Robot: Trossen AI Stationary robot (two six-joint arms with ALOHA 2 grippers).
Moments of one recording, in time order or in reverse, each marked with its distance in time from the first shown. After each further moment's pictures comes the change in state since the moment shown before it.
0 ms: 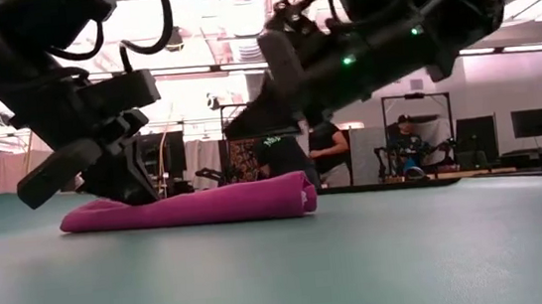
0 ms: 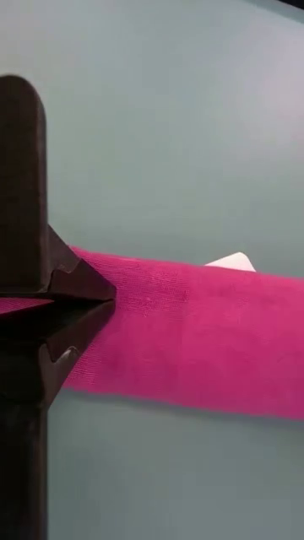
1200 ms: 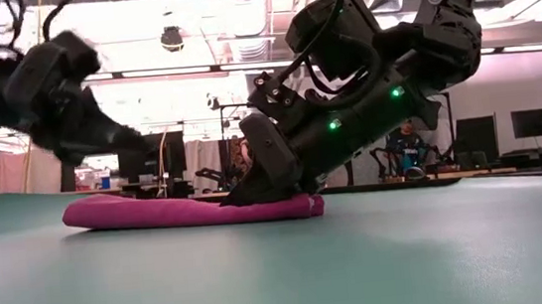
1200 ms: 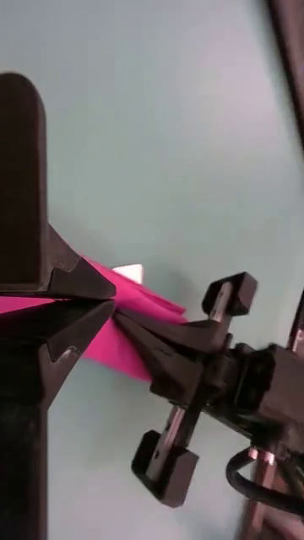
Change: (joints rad) left arm -0.097 -0.249 -0.390 0.727 -0.147 -0.262; right arm -0.032 0.188 0.069 -0.108 -0.077 0.131
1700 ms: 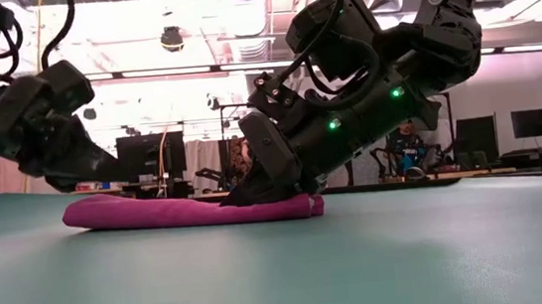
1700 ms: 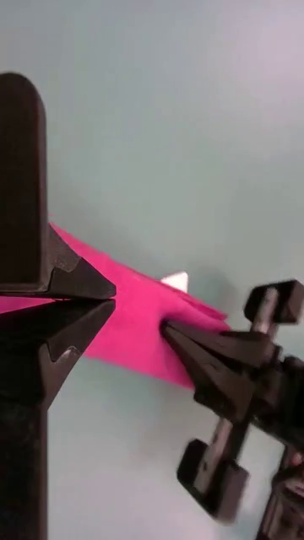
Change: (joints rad) left arm 0.051 0.004 -0.137 0.136 0.144 -0.037; right arm 0.000 0.002 -0.001 0.002 -0.001 0.019
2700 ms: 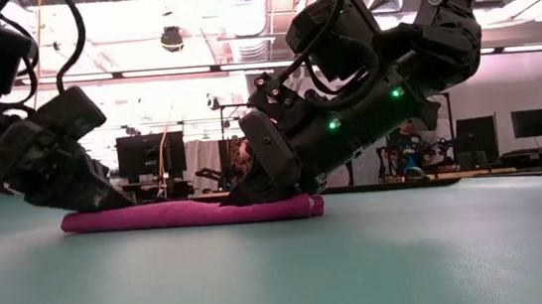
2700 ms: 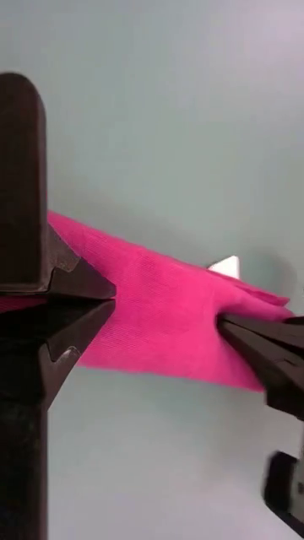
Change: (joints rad) left arm 0.067 0.244 0.001 0.182 0.142 0.127; right arm 0.001 0.002 -0.001 0.001 -0.010 0.008
